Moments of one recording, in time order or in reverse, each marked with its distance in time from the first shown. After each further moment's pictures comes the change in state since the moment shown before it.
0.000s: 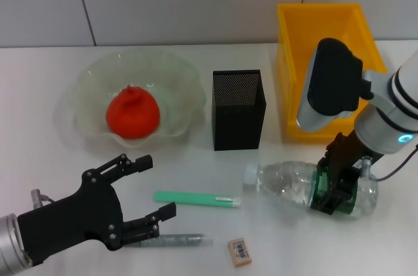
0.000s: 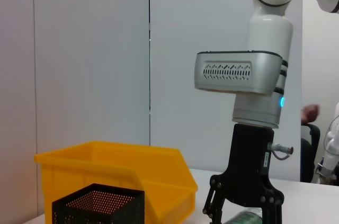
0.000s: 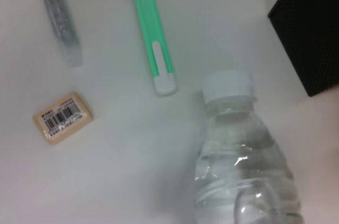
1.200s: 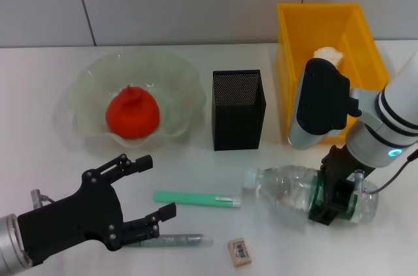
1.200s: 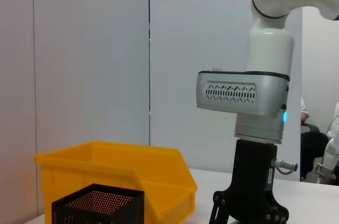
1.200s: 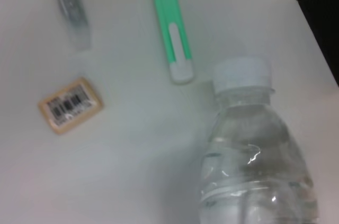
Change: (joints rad) left arm 0.000 0.000 0.000 0.000 0.001 -0.001 0.002; right arm -0.003 0.002 -0.070 -0.060 0.013 0.057 0.009
